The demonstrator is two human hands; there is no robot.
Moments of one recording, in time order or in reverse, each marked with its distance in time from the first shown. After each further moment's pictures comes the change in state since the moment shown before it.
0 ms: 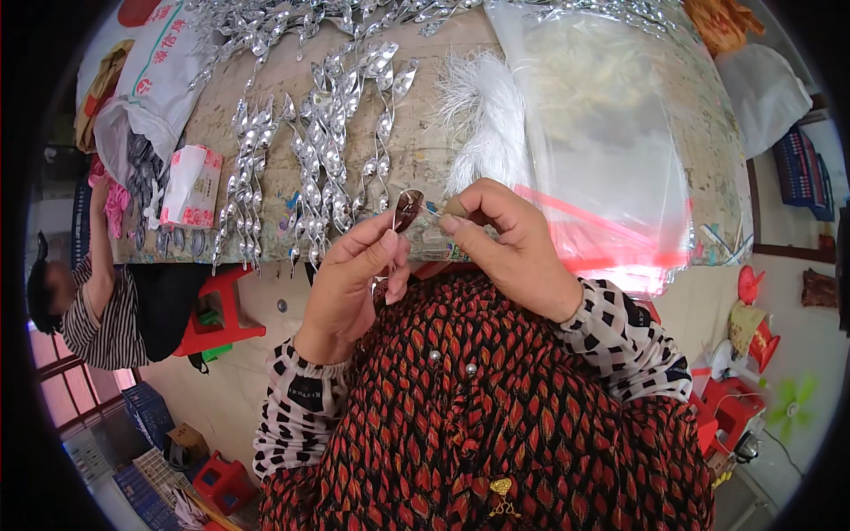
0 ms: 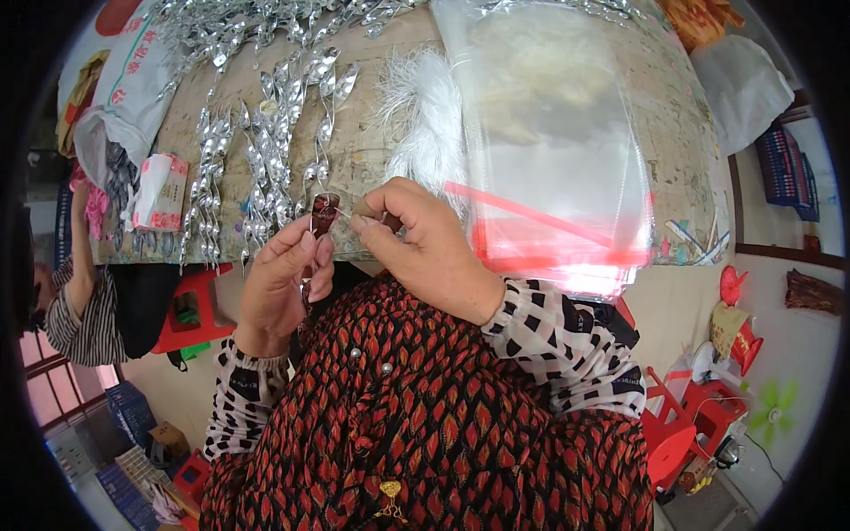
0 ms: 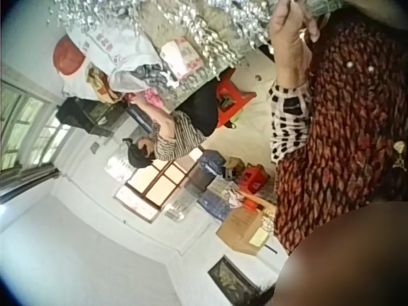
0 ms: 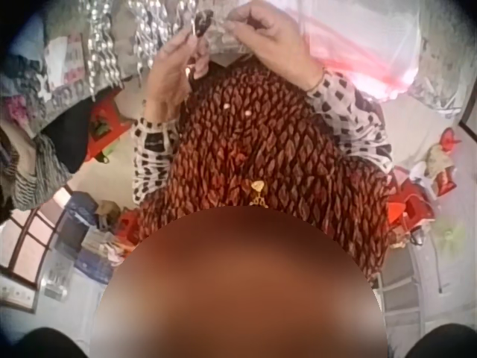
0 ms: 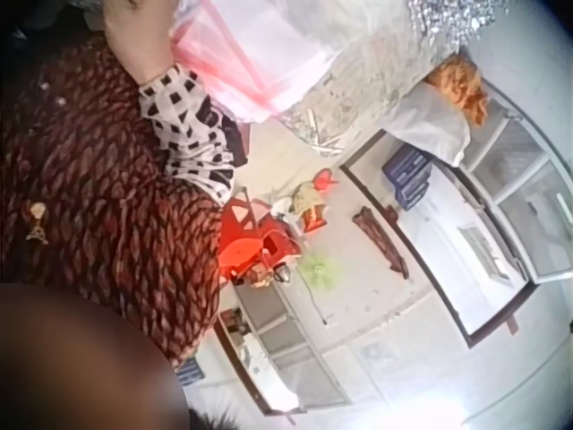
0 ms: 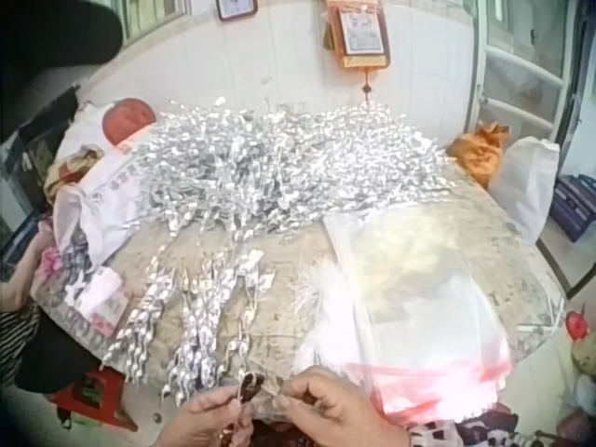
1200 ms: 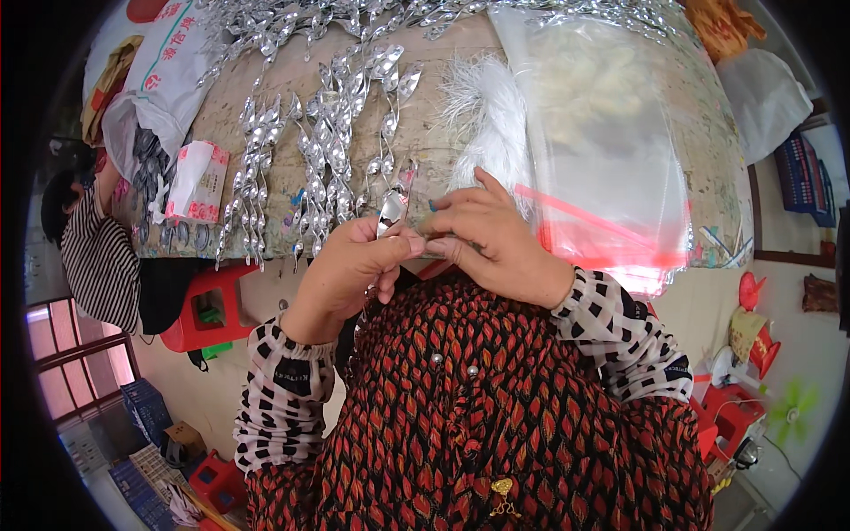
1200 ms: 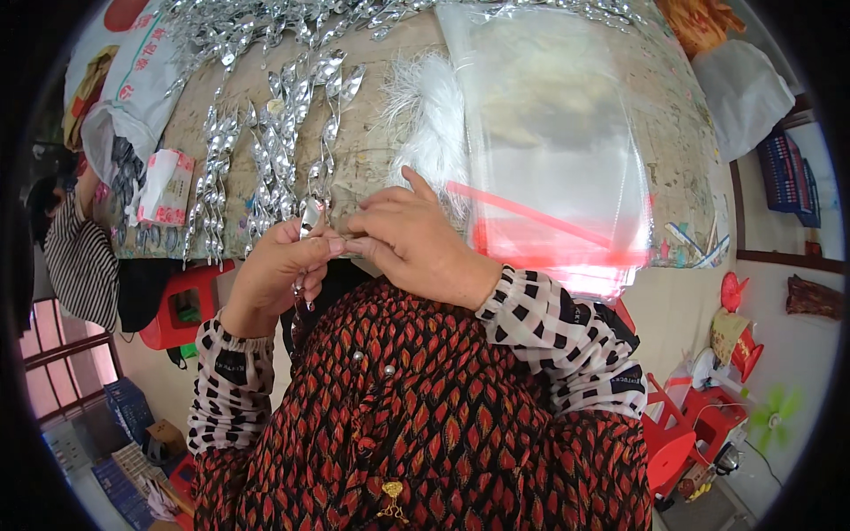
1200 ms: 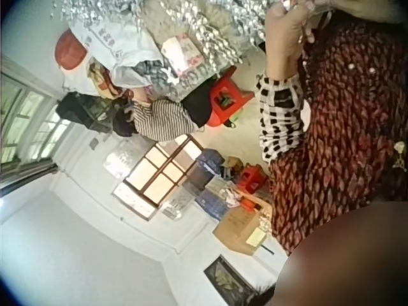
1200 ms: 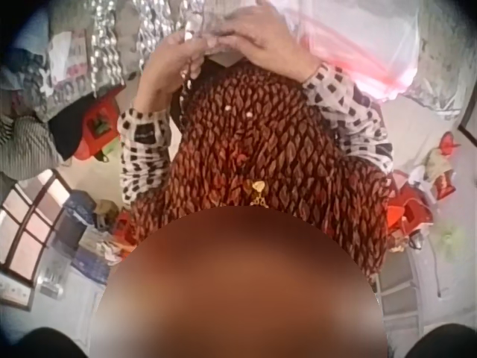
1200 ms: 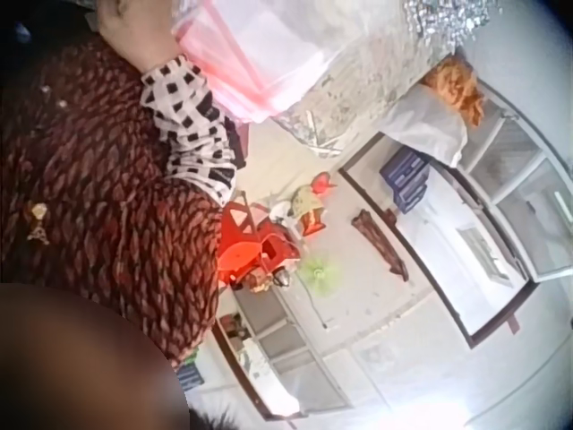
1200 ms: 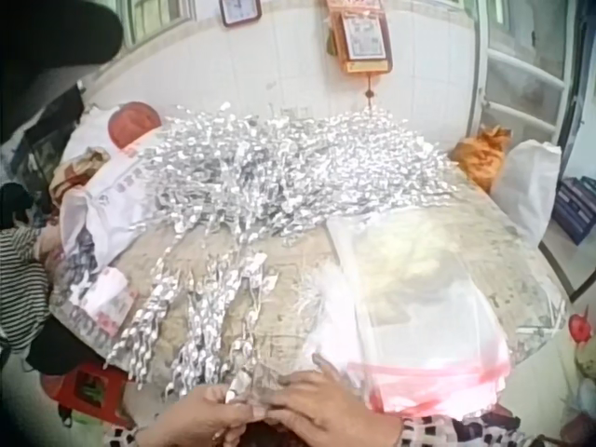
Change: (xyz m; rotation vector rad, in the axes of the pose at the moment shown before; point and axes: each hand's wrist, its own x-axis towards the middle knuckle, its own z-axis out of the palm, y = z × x) left_hand 0.006 0.025 0.016 0.335 0.115 -0.233; right_hand 0.005 0.018 -0.004 -0.469 -0.199 -0.368
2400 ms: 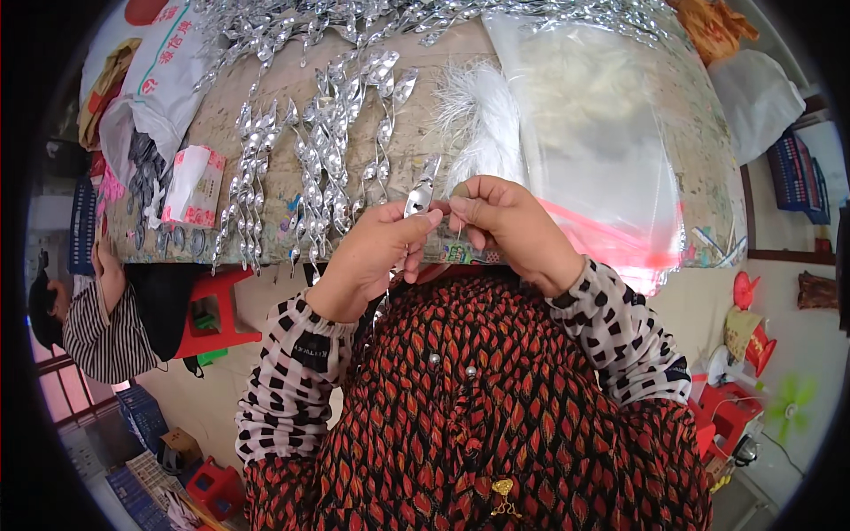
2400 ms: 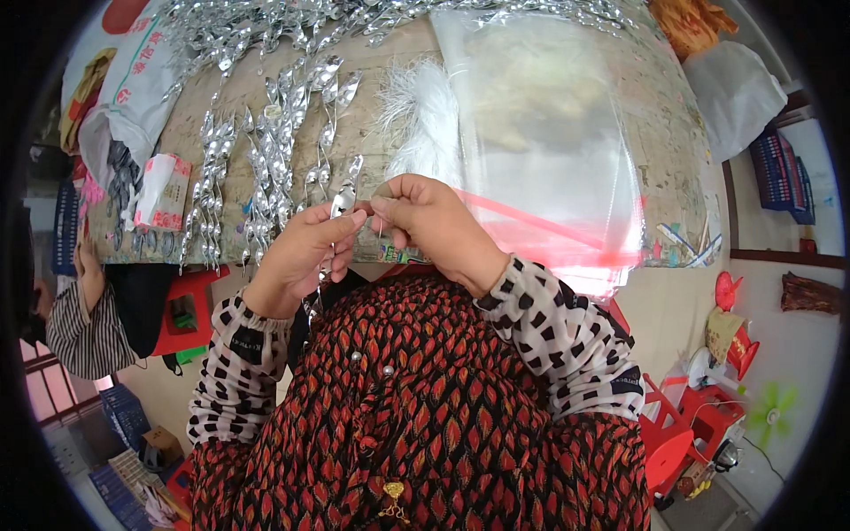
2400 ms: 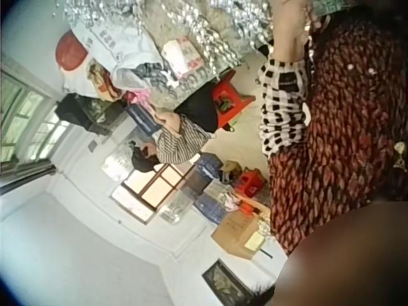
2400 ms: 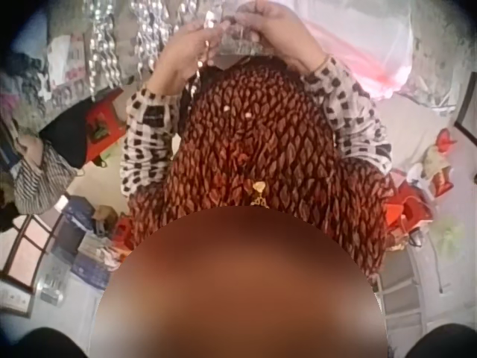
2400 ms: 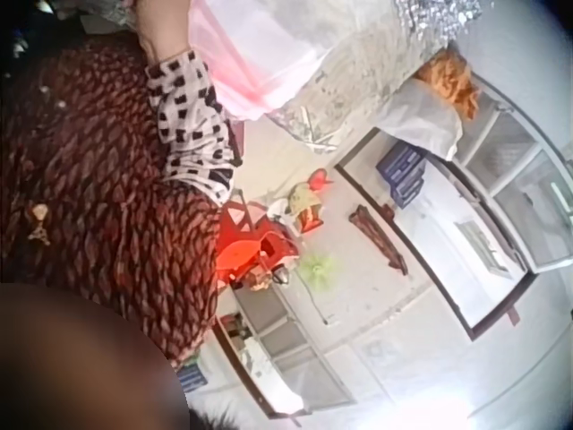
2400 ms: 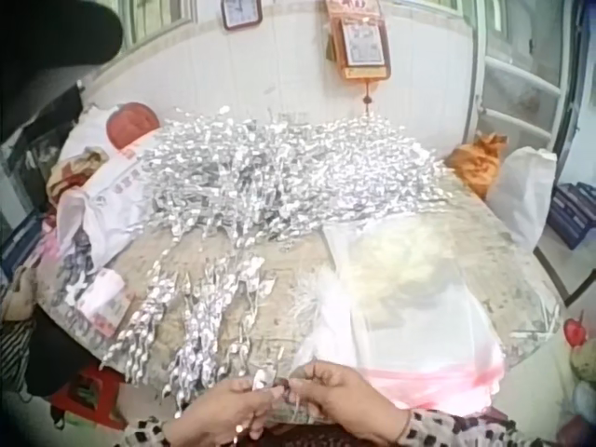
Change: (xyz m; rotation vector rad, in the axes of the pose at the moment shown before) left_hand 0.037 -0.007 0.011 -0.007 -0.073 0.001; right_hand 0.010 0.003 -0.015 1.046 0.091 0.800
